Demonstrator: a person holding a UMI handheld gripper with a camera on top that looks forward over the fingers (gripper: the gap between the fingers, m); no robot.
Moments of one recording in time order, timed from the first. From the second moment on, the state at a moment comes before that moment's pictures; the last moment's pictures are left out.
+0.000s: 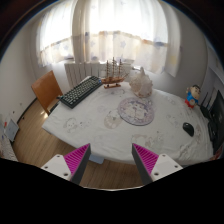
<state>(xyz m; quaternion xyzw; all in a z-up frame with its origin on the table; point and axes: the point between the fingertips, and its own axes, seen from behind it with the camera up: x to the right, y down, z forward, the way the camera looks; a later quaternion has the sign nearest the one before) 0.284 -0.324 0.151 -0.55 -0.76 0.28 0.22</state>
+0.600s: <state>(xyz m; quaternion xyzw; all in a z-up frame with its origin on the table) 0.245 -0.051 0.114 -0.65 -0.66 0.22 0.29</state>
